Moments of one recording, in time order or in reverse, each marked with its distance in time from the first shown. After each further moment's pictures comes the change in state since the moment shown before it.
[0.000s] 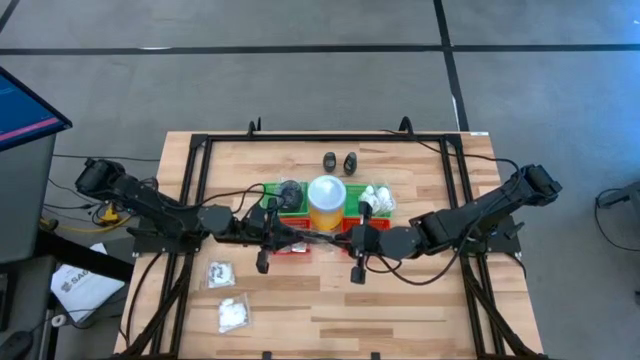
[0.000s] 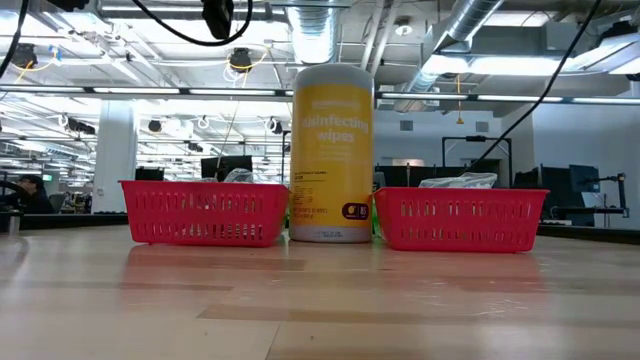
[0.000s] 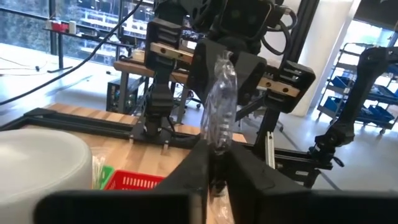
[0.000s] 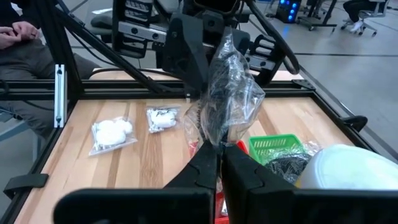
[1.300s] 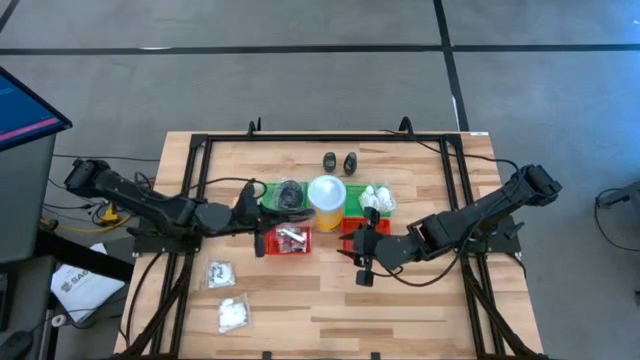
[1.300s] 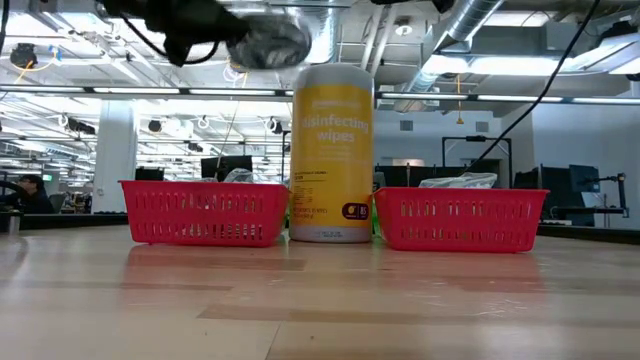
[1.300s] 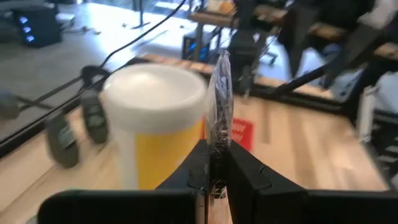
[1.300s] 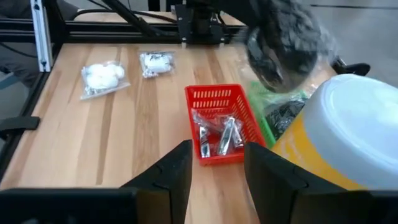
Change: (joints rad) left arm 0.012 -0.195 -0.001 -0.496 -0.268 -0.054; right arm 0.023 0.001 0.000 -0.245 0.000 0.123
